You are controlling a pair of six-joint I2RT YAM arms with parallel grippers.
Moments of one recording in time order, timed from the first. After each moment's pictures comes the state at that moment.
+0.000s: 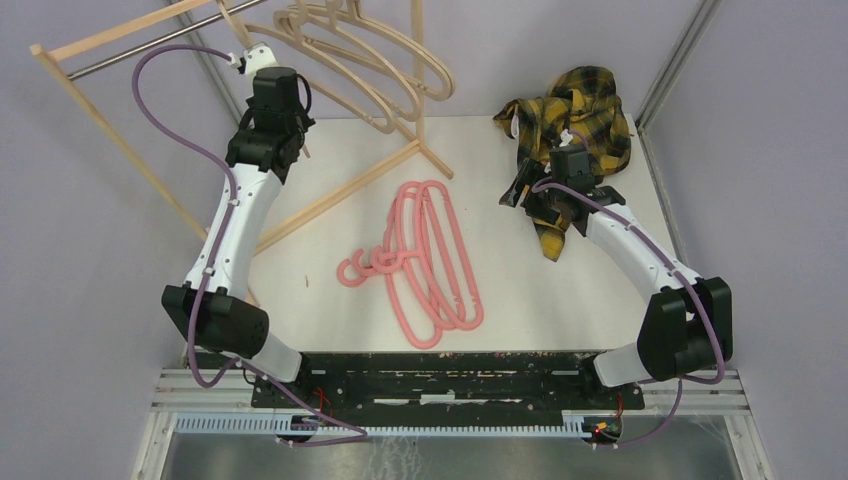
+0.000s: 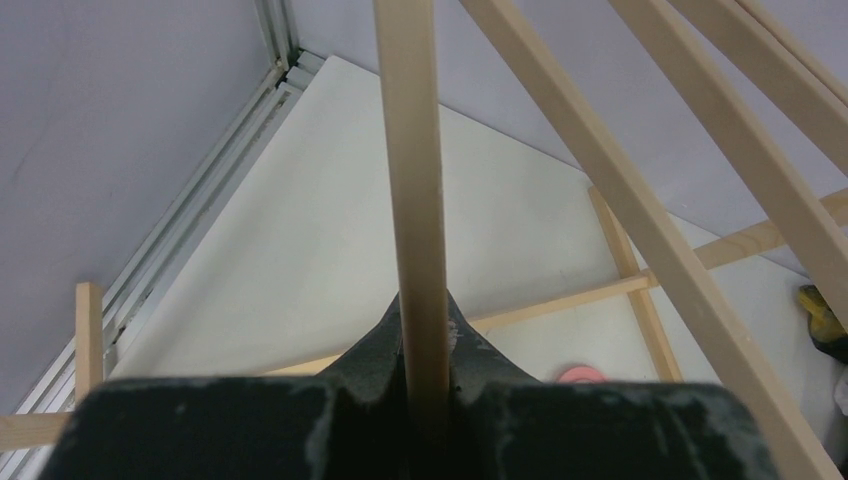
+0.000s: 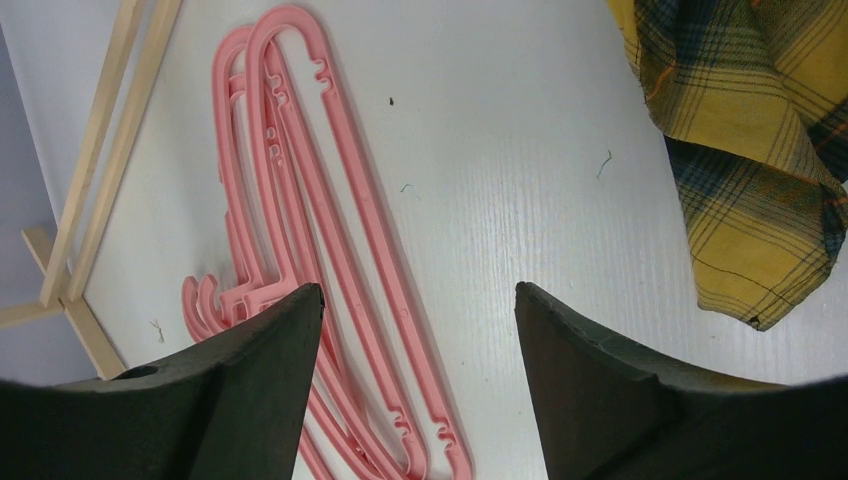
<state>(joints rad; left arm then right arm) -0.18 1.54 1.73 -0.58 -0.51 -0.37 0.26 1.44 1.11 -0.42 -0.11 0.63</state>
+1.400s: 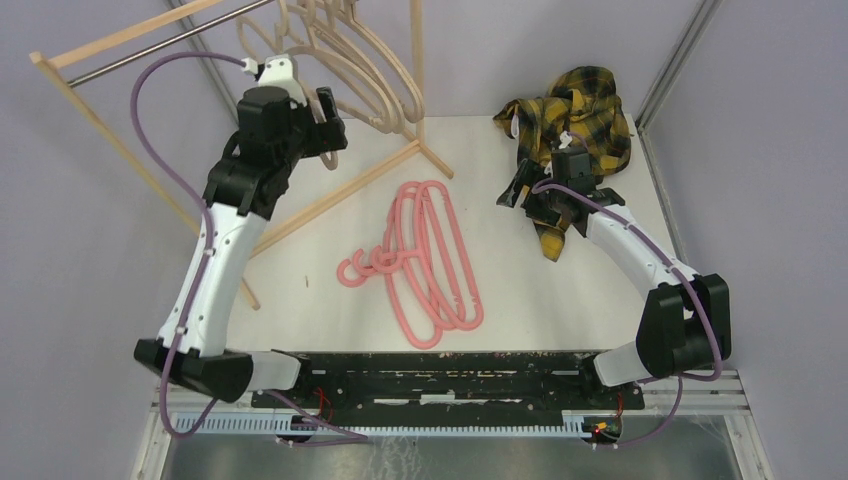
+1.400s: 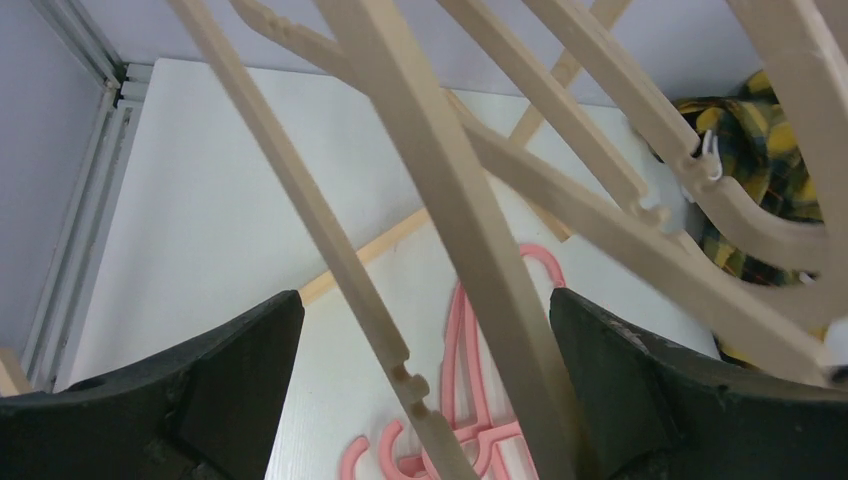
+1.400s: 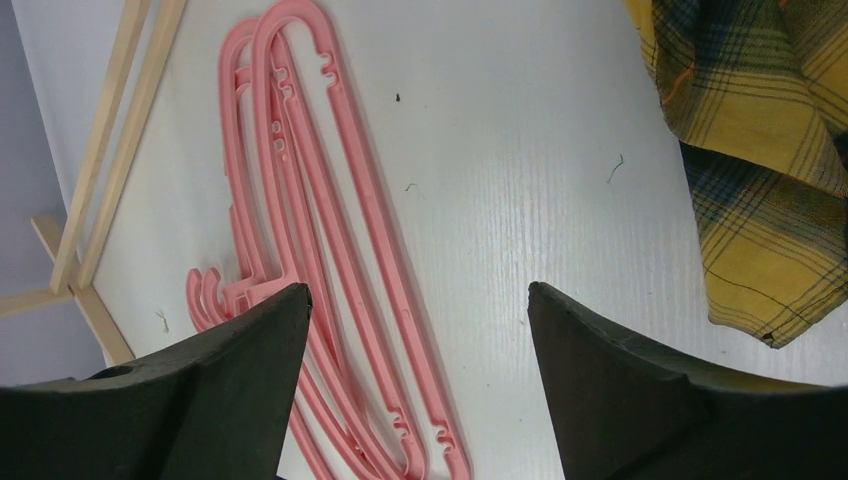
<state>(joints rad) -0.29 1.39 1.73 -0.70 -0.24 -0.25 0.24 1.45 1.09 -0.37 -0.16 0.62</state>
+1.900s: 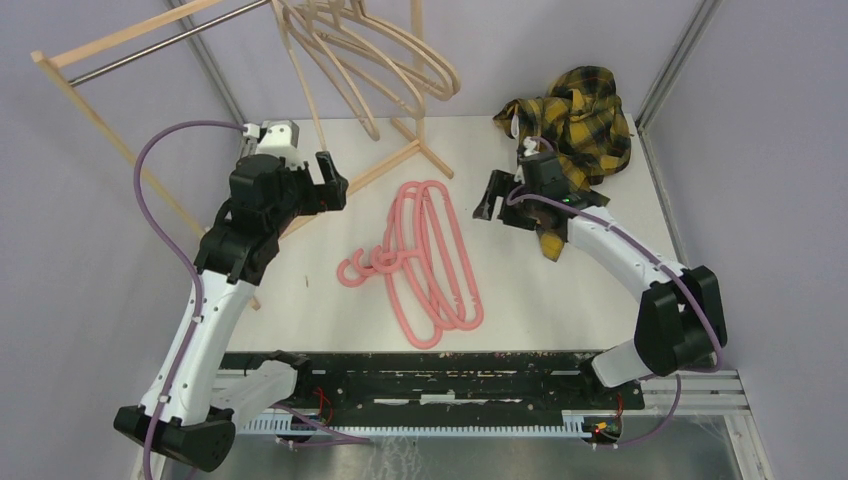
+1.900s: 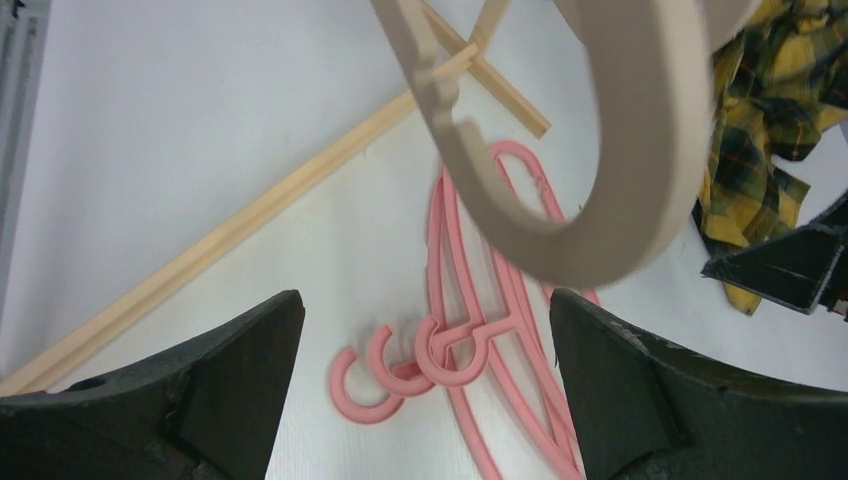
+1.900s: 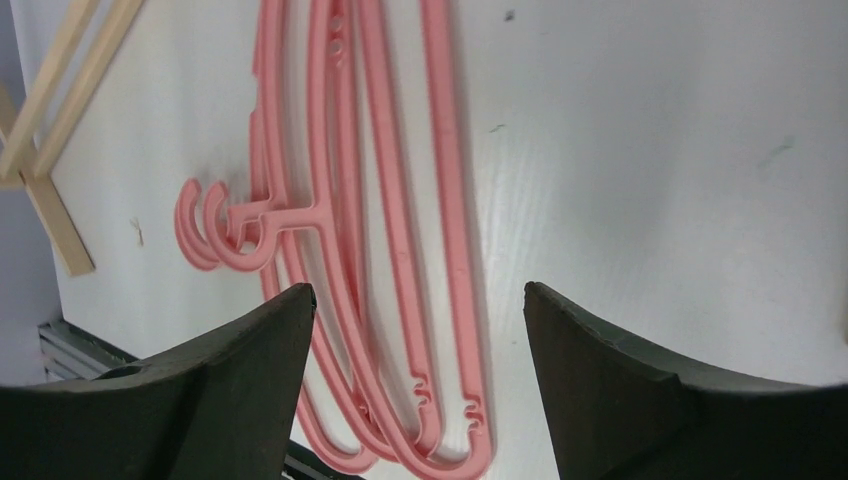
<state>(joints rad) -0.29 1.00 1.25 -0.62 -0.09 -0.25 0.40 1.48 1.11 -0.38 -0.15 0.57</state>
